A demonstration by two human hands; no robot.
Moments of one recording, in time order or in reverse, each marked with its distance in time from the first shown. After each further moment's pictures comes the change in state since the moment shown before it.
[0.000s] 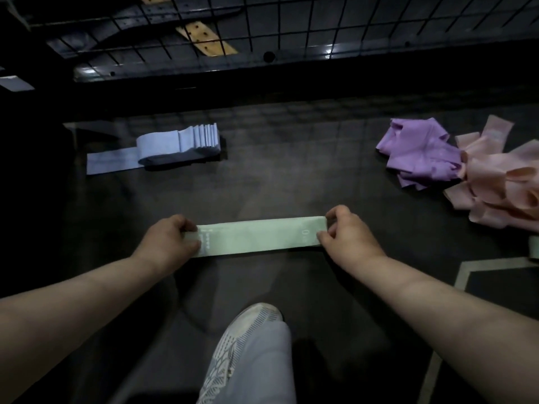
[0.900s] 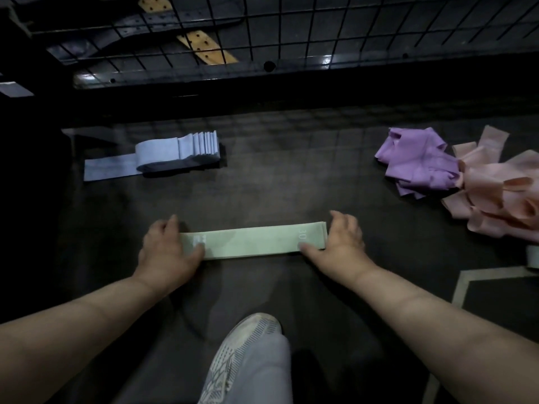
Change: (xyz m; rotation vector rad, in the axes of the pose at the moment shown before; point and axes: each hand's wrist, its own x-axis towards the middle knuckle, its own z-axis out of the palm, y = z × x) left_hand -0.003 -0.005 0.016 0.110 0.088 -0.064; right_hand 0.004 -0.003 0.014 -0.069 0.057 -0.024
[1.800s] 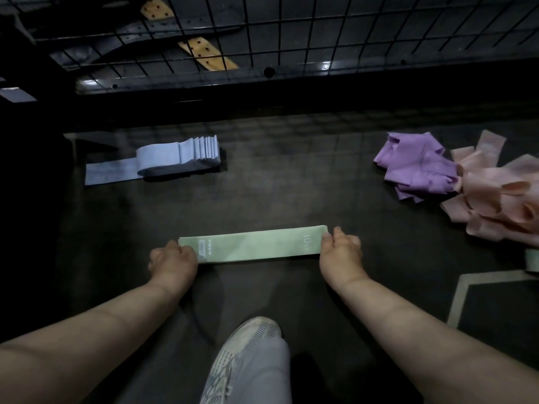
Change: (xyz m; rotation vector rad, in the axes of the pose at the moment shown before) left_hand -0.001 0.014 0.019 -0.301 -0.054 -0.364; right_hand -0.003 -0.002 0.015 0.308 0.021 0.277
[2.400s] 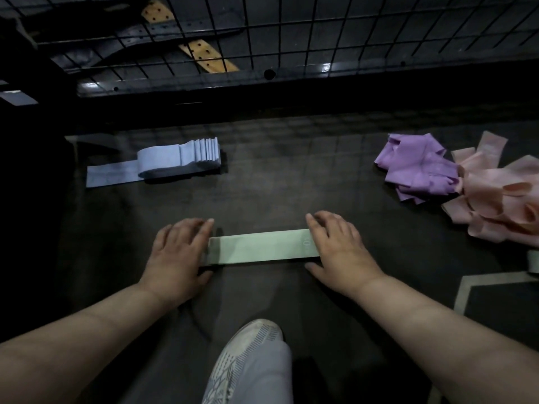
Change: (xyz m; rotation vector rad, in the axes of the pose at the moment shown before) left_hand 0.009 -0.016 -0.013 0.693 0.158 0.895; right_hand 0.000 0.001 -0.023 -0.761 -0.016 -0.747
